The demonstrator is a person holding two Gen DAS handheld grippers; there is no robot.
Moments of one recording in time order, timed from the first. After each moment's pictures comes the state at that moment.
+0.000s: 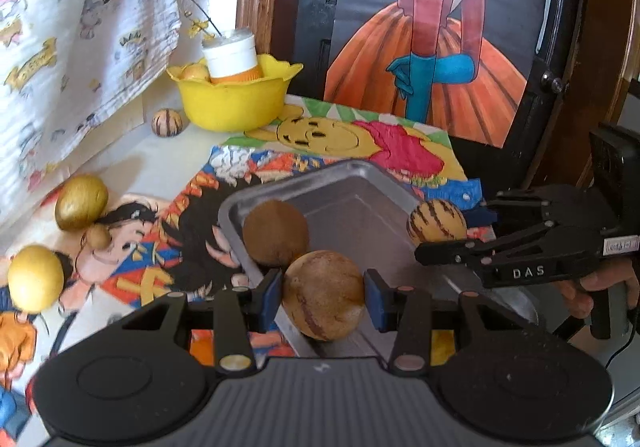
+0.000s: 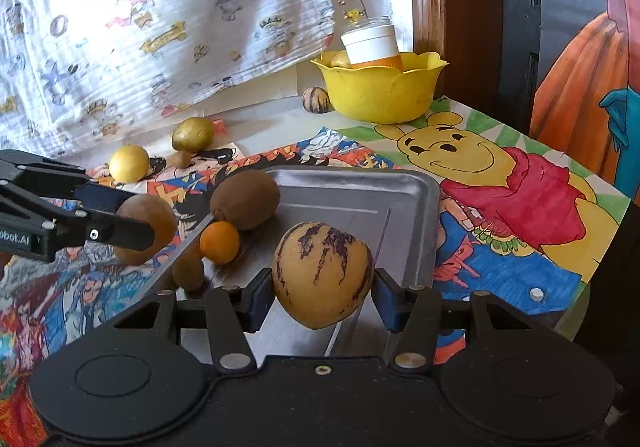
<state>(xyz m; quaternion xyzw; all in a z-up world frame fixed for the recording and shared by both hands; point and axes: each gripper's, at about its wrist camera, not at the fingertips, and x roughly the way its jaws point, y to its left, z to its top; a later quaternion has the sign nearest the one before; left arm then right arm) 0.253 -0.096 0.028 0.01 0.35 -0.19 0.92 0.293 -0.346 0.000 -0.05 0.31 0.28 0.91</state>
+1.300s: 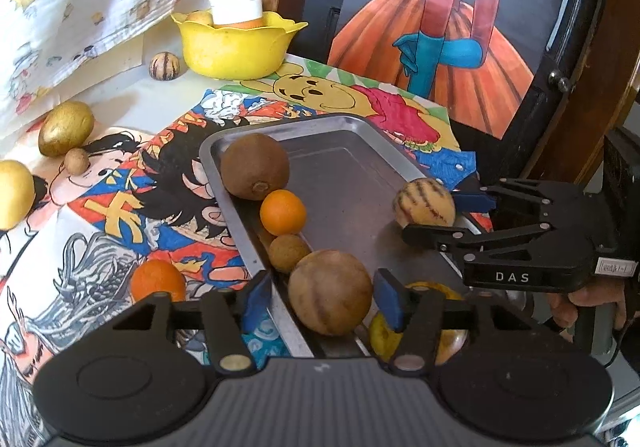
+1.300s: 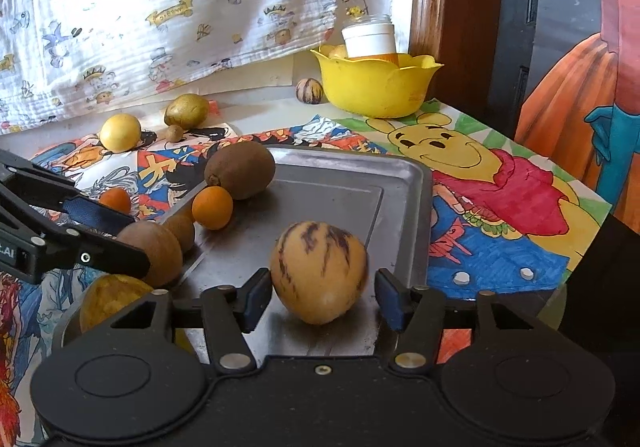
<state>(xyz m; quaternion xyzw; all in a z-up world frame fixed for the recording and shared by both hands) 0.240 -0.102 0.000 -0.04 0.38 -0.19 0.90 0.270 -0.344 -0.018 -0.09 0.29 0.26 0.92</state>
